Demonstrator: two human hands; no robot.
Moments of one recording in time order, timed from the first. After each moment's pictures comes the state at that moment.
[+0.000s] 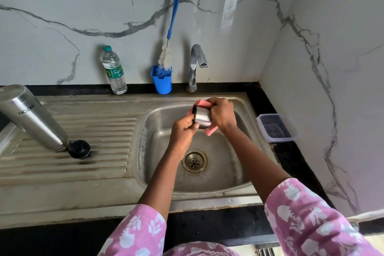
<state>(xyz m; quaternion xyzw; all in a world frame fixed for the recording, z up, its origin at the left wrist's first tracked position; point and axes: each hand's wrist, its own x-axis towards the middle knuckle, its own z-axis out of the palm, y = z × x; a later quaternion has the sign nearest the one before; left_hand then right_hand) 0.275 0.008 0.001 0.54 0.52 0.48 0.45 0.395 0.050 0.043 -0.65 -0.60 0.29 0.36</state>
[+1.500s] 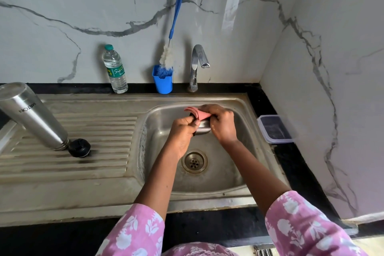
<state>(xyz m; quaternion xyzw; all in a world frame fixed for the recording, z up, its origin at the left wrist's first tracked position) 0.272 0.009 0.010 0.40 0.45 0.51 0.61 0.396 0.028 0.019 -0.50 -0.72 0.15 0.46</state>
